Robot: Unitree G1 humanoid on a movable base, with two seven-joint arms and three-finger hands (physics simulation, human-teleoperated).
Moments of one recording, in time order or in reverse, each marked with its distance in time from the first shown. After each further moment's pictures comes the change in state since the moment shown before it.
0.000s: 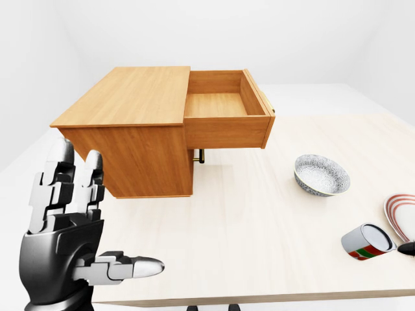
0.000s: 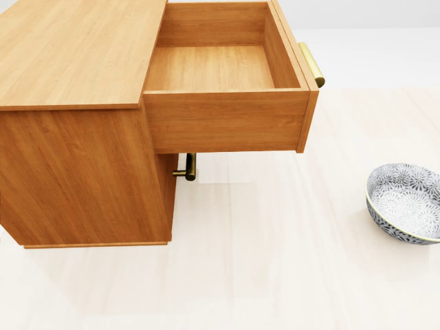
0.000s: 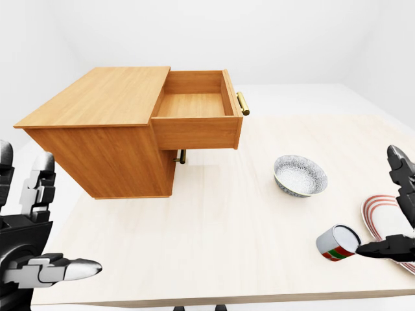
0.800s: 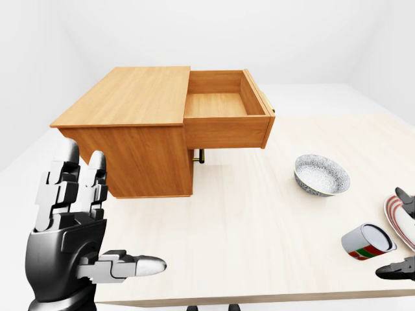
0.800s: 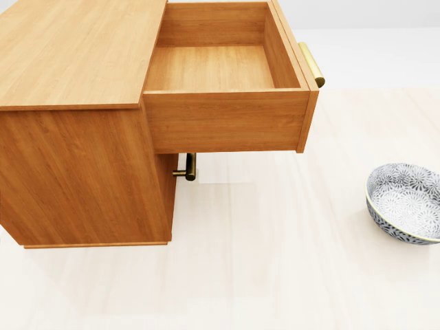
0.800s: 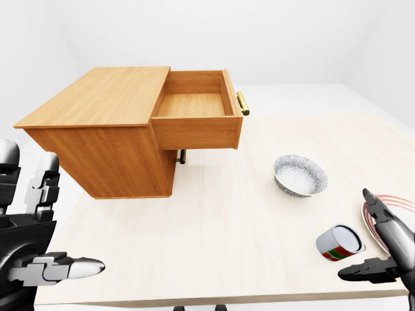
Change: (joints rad) left arm 0.001 0.003 -0.020 0.007 0.018 0.000 0.007; right arm 0.079 0.080 0.055 0.274 0.084 0.000 0.000
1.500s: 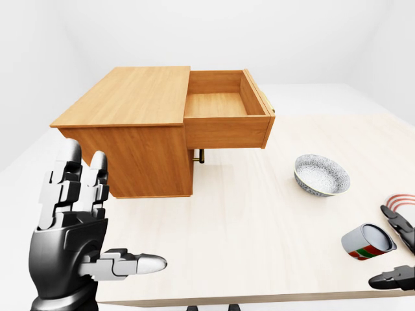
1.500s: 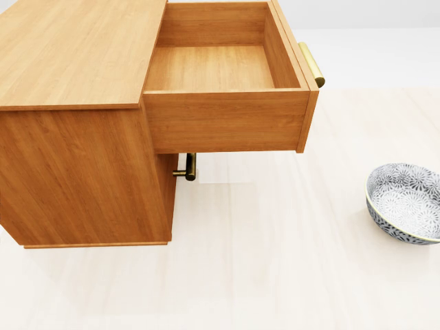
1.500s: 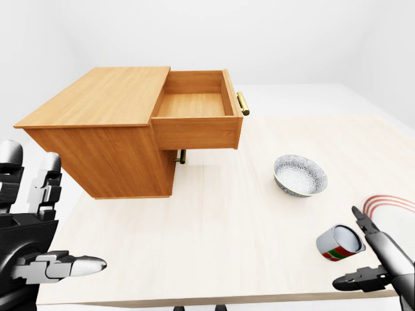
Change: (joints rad) left arm -0.004 0.004 -0.007 0.012 0.007 0.000 0.008; right arm 0.009 -0.042 0.055 0.236 0.056 0.000 0.000
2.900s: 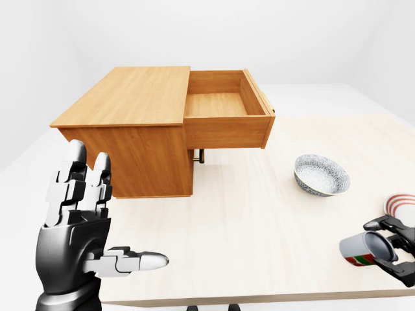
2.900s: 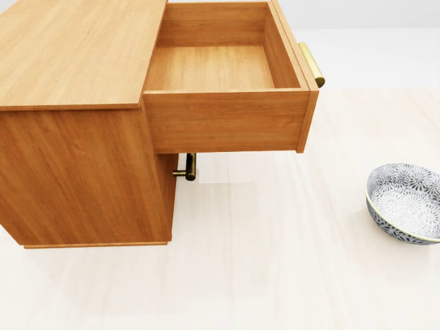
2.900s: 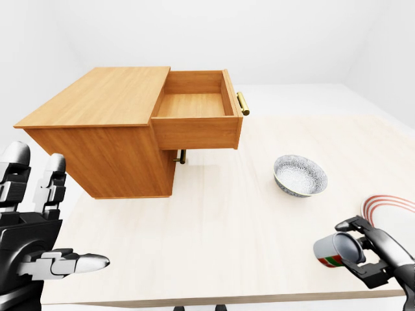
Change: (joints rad) left arm -0.002 0.007 -0.018 0.021 0.015 0.000 0.014; right arm -0.057 -0.182 0.099 0.287 0.126 0.000 0.000
